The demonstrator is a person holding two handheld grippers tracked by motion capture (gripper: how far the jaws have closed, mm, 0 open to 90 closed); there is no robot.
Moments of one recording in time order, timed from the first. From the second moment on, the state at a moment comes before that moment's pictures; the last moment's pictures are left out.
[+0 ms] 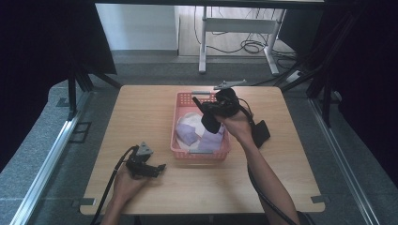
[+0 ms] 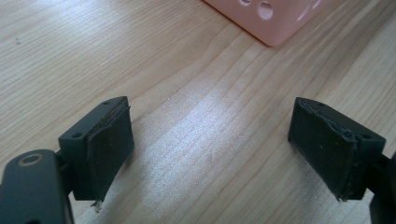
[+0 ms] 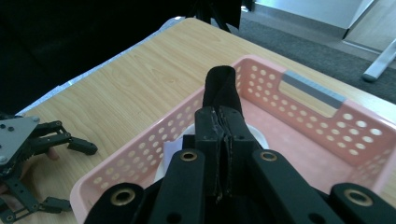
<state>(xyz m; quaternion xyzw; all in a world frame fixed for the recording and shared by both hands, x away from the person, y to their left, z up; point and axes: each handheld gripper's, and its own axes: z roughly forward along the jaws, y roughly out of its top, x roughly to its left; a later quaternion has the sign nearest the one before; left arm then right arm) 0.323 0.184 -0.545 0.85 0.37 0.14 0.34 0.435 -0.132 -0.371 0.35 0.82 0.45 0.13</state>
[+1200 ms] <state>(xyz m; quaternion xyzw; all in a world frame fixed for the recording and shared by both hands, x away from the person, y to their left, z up) 0.323 0.184 -0.545 0.85 0.37 0.13 0.34 0.429 -0.268 -0.370 0.46 0.75 0.42 0.21</state>
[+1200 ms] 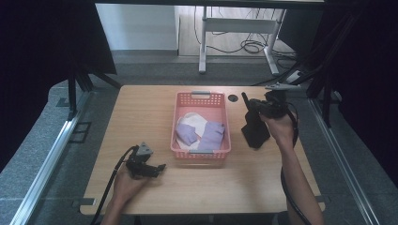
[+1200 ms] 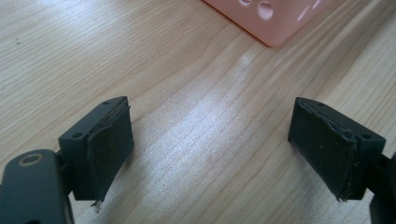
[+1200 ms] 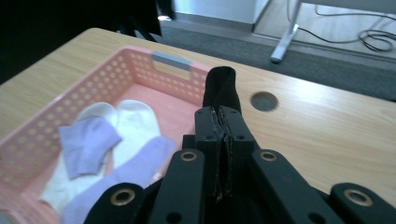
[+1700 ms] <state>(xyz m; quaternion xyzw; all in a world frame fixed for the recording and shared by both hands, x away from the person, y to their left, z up) 0.323 0.184 -0.545 0.85 0.37 0.13 0.34 0.437 -0.303 -0.426 0.52 0.74 0.37 0.23</state>
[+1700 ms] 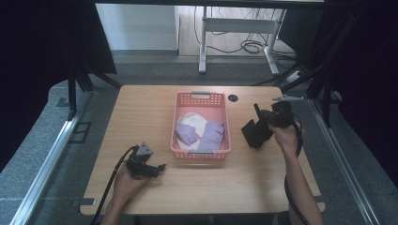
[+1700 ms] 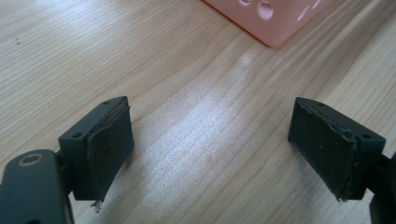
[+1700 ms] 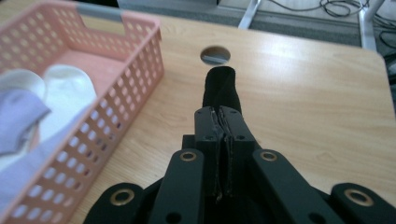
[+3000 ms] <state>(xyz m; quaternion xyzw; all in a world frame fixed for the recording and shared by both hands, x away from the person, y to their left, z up) 0.323 0.184 -0.545 0.85 0.37 0.13 0.34 0.428 -0.274 -0.444 0.47 0.78 0.36 0.20</state>
